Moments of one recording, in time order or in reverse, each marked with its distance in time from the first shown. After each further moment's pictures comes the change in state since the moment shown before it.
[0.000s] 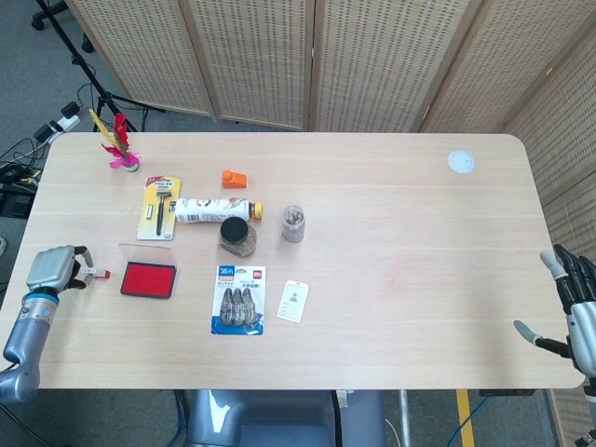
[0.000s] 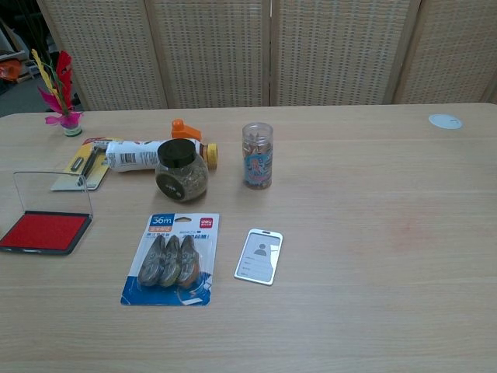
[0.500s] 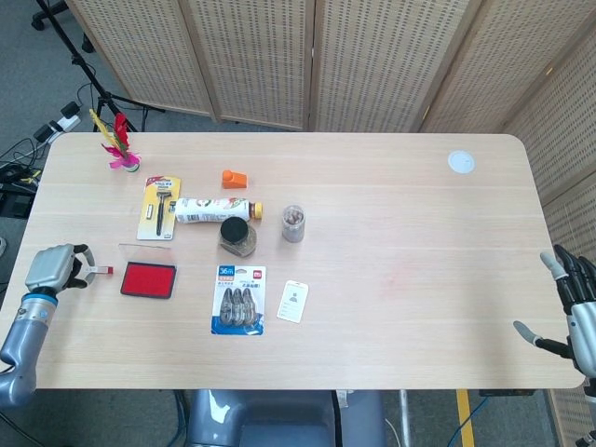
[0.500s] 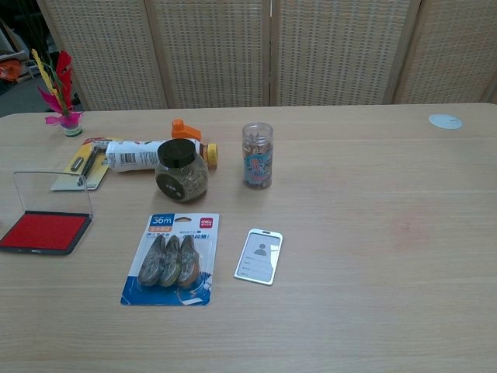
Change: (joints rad) left arm 0.014 0.067 -0.009 -0.118 0.017 0.029 -0.041; right arm -0.001 0.002 0.000 -0.001 0.001 0.001 0.010
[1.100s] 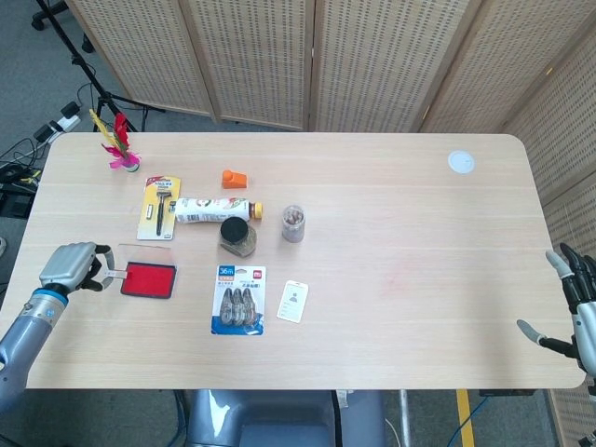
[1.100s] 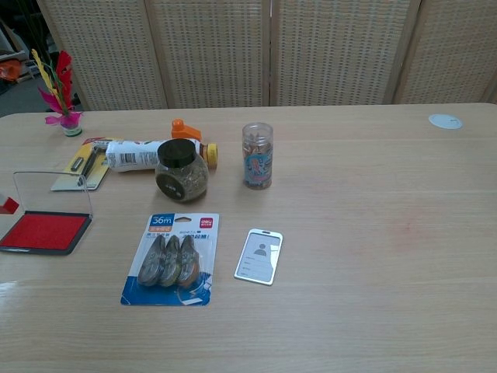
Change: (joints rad) left arm -0.078 0.235 0.014 -0.400 -0.138 -0.065 0.205; right arm -0.001 0.006 0.005 0.006 0.010 -0.001 0.026
